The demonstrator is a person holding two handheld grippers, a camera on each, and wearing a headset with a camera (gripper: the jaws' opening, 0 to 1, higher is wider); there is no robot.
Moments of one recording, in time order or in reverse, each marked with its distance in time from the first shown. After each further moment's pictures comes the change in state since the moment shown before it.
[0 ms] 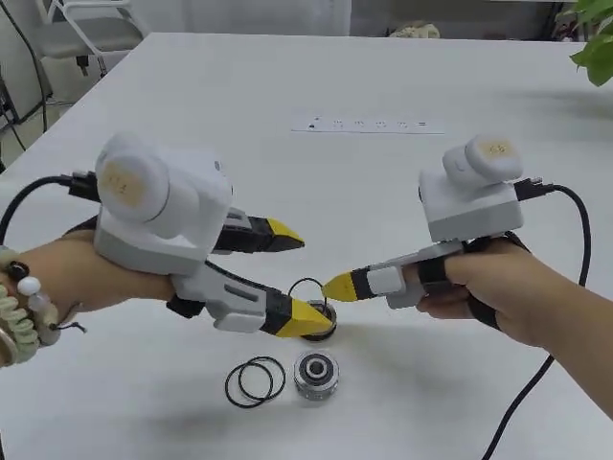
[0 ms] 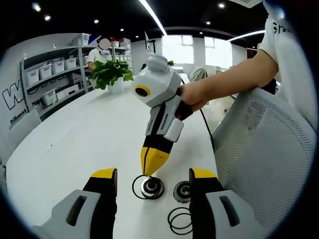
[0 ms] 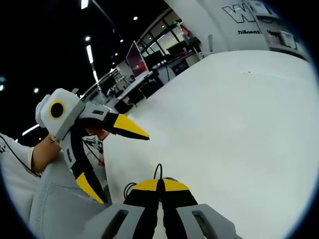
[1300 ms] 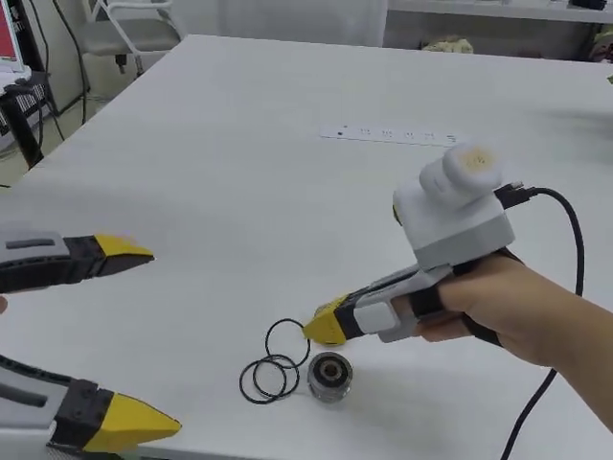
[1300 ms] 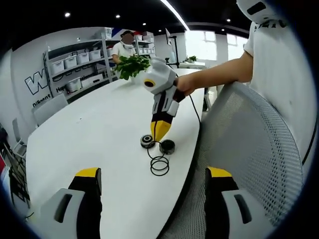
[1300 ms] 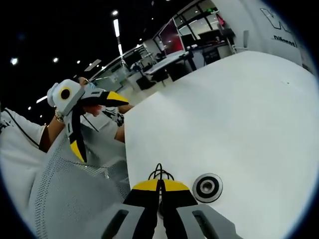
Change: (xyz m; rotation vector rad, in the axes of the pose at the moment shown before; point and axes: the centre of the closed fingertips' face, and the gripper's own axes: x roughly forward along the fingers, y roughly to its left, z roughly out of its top) left arm -0.120 -0.049 -0.060 -0.125 0.066 0.211; right arm 0.023 0.055 -0.026 -0.199 0.193 0.148
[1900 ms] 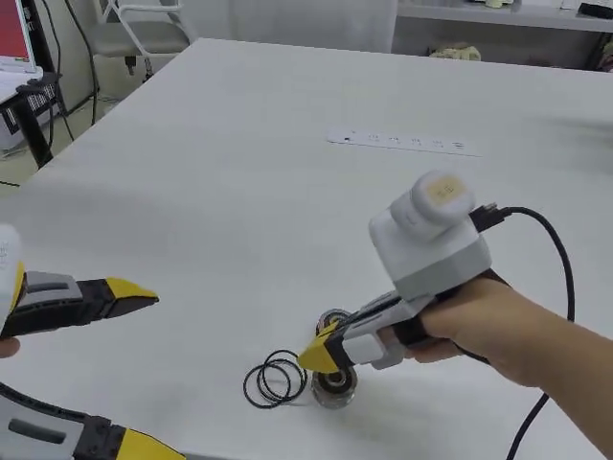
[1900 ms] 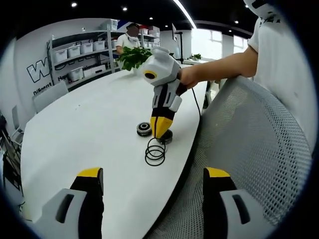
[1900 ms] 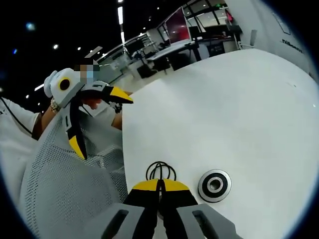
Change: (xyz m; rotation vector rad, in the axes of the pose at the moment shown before) left arm 0.010 -0.009 -0.020 -0.070 0.046 0.000; right arm 0.015 -0.003 -0.016 -0.051 0.095 -0.027
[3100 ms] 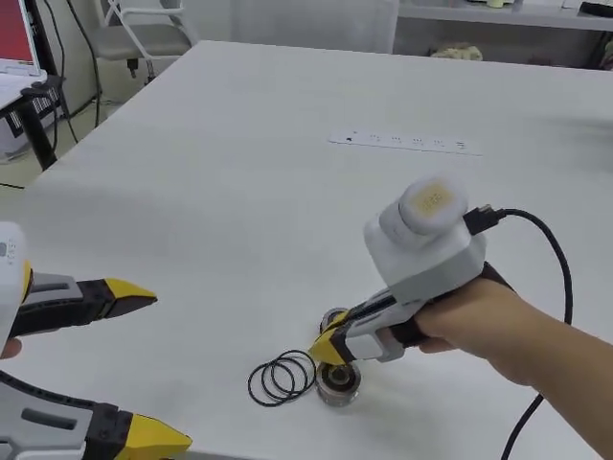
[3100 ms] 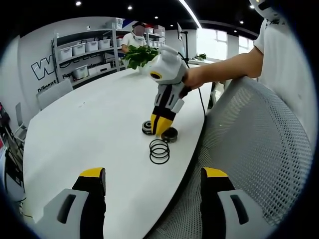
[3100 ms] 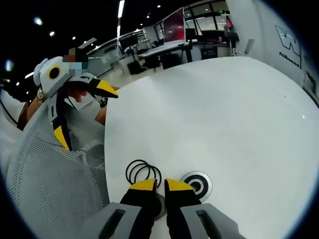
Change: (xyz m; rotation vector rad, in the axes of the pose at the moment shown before) left arm -0.002 0.006 -0.003 -0.017 0.006 0.032; right arm -0.003 -0.027 -0.001 -0.068 0.012 -0.153
